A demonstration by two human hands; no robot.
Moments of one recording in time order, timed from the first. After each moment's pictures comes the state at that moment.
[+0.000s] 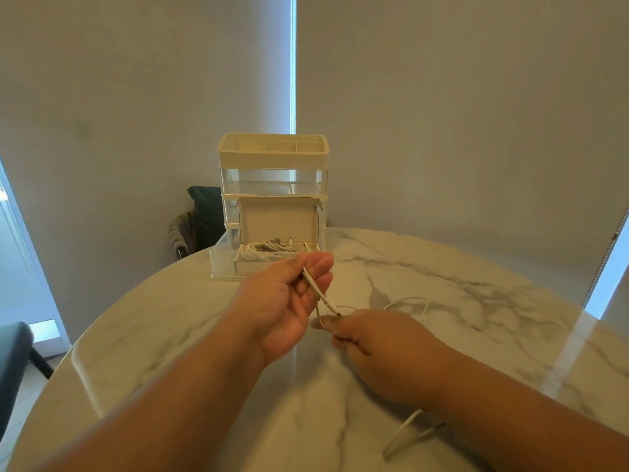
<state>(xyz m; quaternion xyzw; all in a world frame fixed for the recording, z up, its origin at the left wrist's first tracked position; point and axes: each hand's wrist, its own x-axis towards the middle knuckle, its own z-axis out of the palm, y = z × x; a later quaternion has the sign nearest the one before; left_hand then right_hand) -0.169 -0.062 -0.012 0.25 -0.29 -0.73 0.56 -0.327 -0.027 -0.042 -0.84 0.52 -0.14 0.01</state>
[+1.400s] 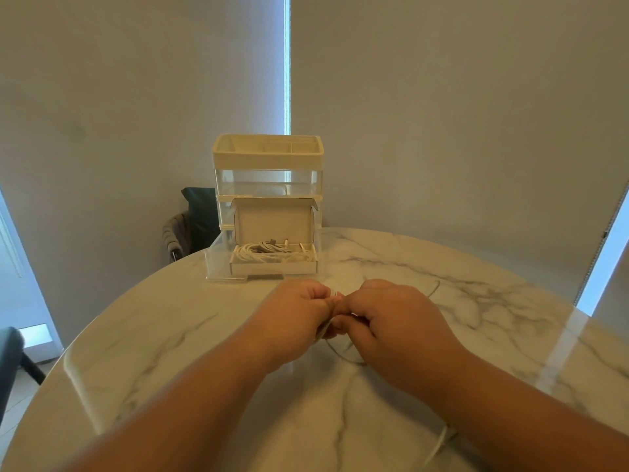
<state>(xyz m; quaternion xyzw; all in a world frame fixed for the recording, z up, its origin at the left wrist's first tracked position) -0.176 -0.072 -0.035 0.43 -0.71 -0.43 0.36 -0.329 -0.017 -0.026 -0.79 0.55 -0.24 -0.08</state>
